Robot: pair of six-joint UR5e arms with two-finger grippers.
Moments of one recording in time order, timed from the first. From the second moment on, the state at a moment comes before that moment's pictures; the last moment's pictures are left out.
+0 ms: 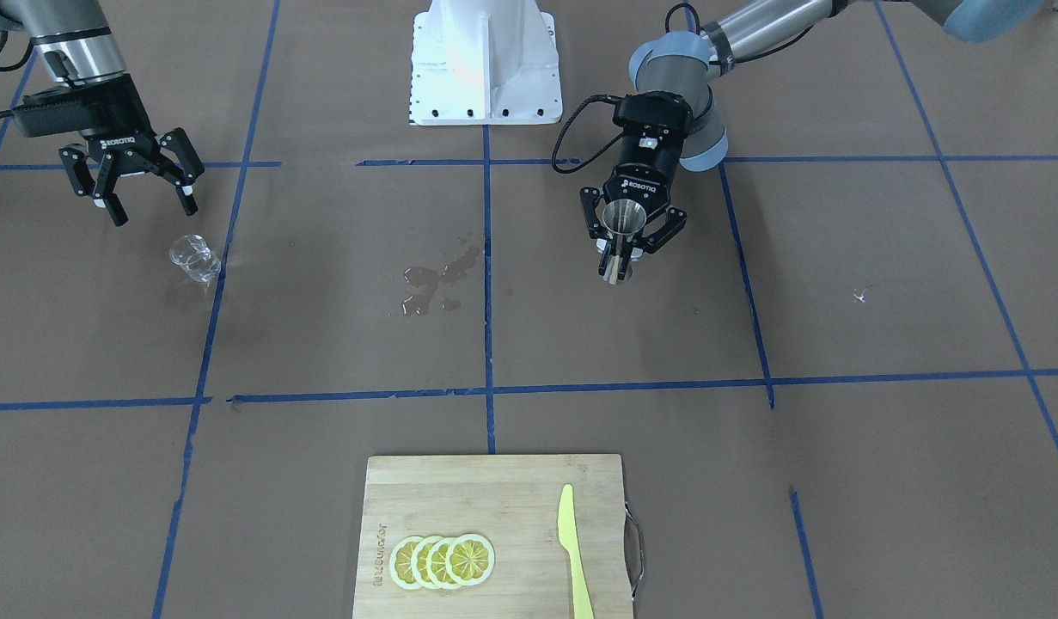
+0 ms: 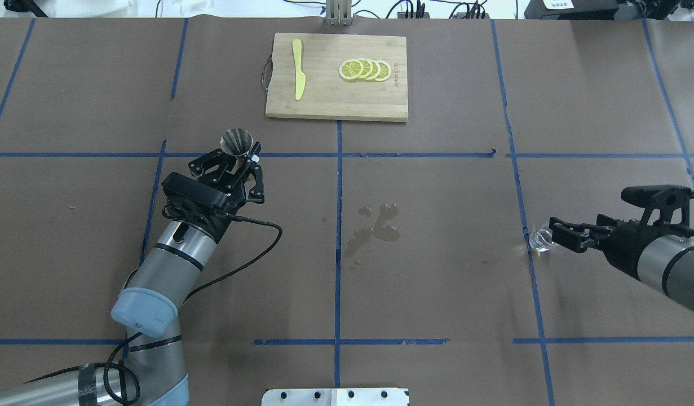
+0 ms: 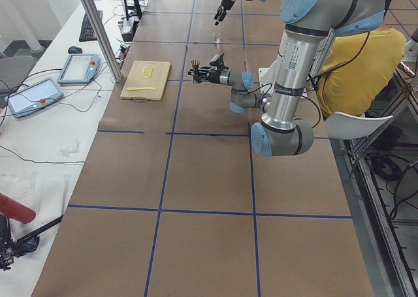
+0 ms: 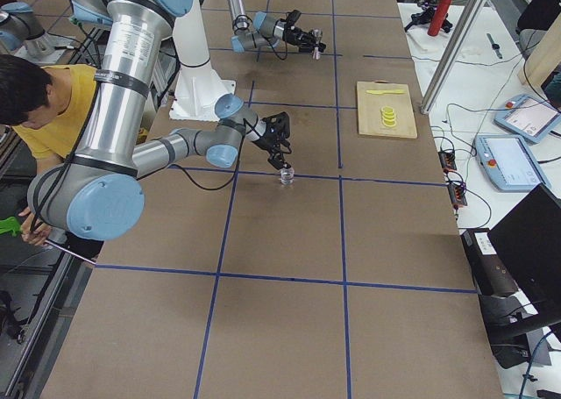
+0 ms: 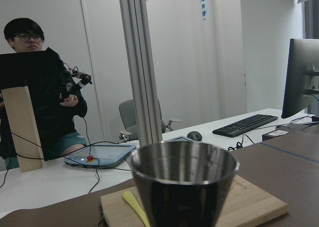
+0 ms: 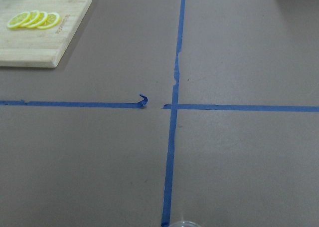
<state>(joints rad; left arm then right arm) -0.30 -1.99 -1.50 -3.05 -0.67 -0.42 0.36 -1.93 2.13 -0.75 1.19 1.25</state>
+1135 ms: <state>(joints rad) -0.30 -1.99 -1.50 -3.05 -0.67 -0.42 -0.03 -1.83 1.83 -0.75 0.38 1.56</state>
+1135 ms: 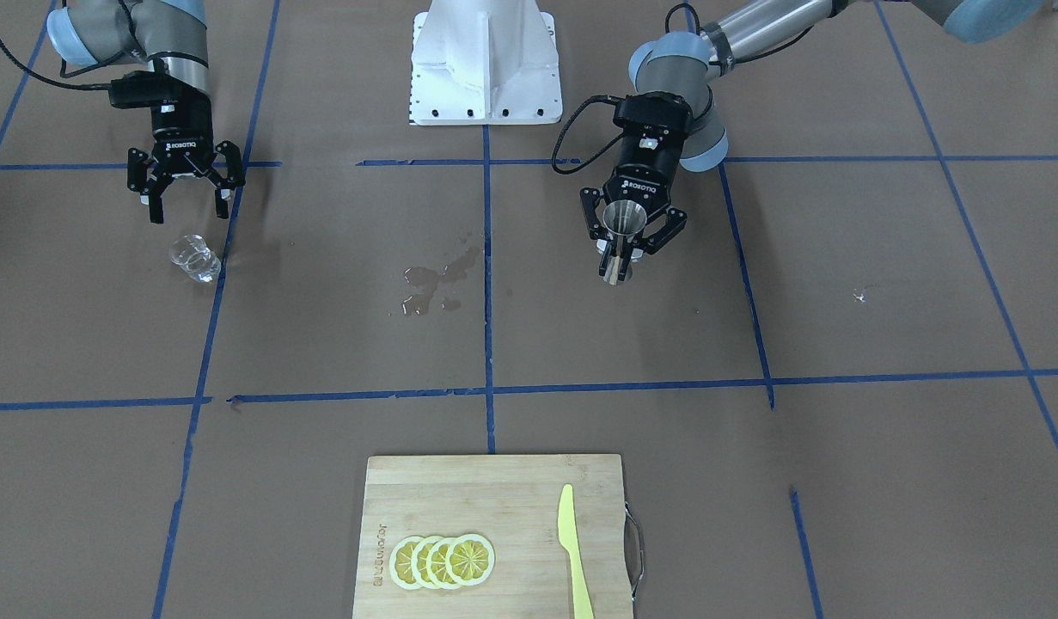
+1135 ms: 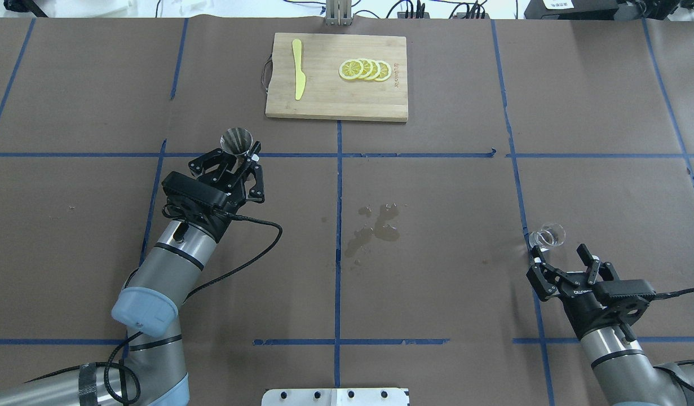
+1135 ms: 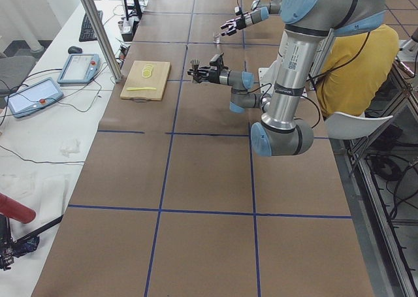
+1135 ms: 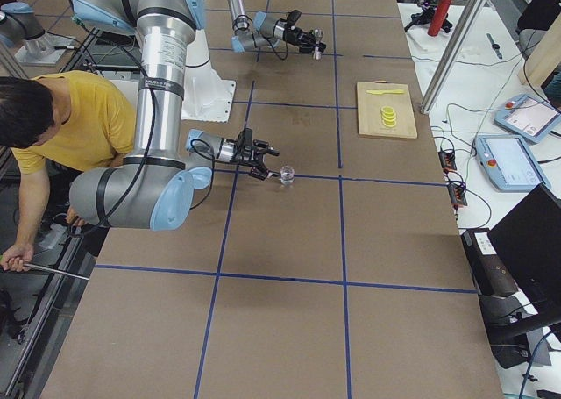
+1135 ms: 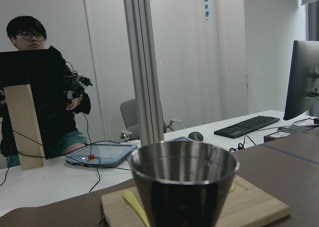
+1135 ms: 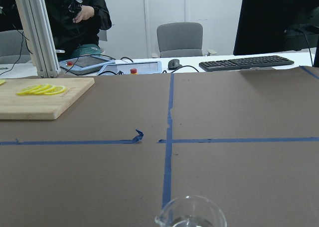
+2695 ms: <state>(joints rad) -0.30 -2.01 -1.50 -3.05 -0.67 -0.42 0.02 -1.73 1.66 -0.75 0.39 1.56</state>
